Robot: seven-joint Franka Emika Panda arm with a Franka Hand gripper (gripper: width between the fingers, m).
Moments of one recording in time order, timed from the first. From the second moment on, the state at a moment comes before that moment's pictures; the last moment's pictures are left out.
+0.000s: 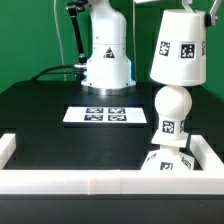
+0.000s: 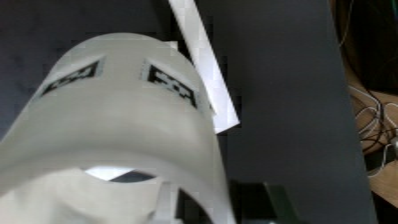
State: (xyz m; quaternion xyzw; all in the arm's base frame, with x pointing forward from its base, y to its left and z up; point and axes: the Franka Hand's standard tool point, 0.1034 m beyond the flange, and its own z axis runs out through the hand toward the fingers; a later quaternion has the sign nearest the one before) arm 0.615 0.118 0.224 -0.98 0.18 0.01 0.08
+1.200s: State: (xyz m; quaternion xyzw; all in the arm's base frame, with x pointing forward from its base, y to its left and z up) arm 0.593 0.103 0.149 -0.99 0.15 -0.01 0.06
